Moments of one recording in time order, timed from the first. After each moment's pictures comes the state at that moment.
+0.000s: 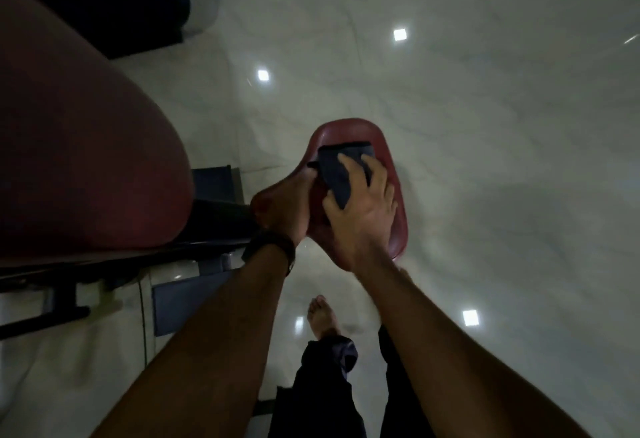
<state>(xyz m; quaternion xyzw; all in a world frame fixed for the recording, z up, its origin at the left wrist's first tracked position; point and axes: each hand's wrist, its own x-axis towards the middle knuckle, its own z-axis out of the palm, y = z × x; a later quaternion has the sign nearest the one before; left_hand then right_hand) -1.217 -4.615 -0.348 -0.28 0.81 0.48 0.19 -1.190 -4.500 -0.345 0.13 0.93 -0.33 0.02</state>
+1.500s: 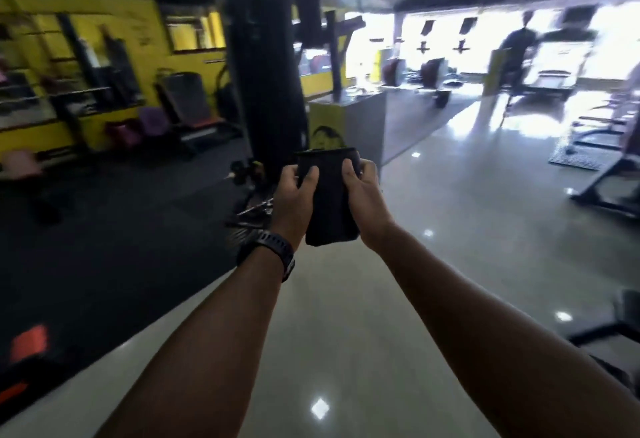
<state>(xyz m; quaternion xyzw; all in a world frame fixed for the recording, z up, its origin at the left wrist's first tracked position) -0.774 -3.738 0.112 0.66 0.29 0.43 0.55 -0.678 -3.810 0.110 0.61 0.31 -0.19 -0.71</state>
